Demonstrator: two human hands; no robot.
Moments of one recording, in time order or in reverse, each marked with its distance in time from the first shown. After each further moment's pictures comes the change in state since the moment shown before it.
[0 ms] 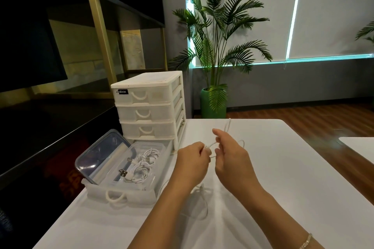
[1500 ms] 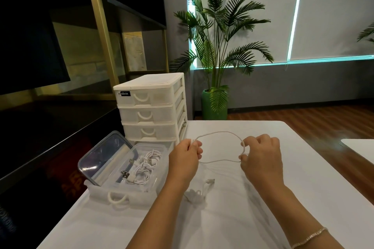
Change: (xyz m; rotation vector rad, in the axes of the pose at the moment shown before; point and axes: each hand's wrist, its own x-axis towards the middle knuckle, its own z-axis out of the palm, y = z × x) left_hand 0.007 -0.010 -0.006 -0.435 0.126 -0.207; right_hand 0.012 0.042 -0.021 -0.469 0.166 0.162
